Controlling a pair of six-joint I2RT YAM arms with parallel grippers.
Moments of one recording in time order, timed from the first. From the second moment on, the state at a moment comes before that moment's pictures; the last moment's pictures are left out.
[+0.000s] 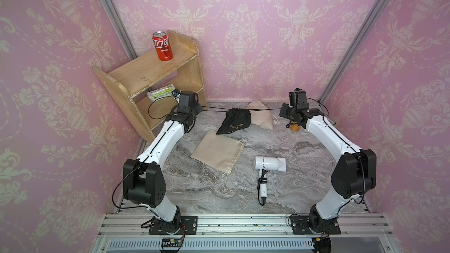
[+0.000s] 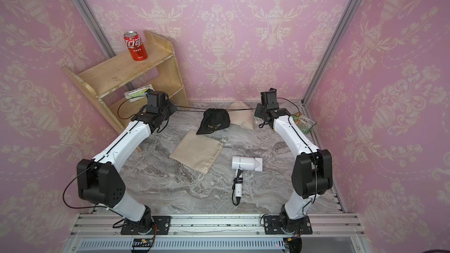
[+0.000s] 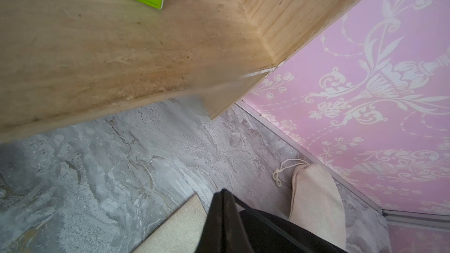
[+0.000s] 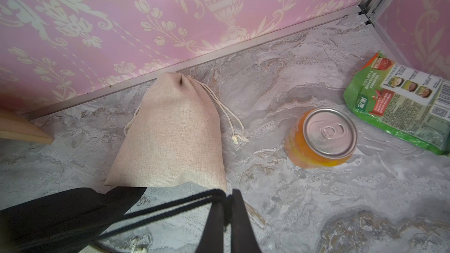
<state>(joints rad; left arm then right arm) -0.18 1.64 1.45 -0.39 -0.21 -0.75 0.17 1.72 1.52 -0.51 0.20 0.42</state>
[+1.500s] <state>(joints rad) -0.25 2.08 2.03 -0.67 -0.39 -0.26 0.10 2.11 2.04 -0.80 0.23 0.32</state>
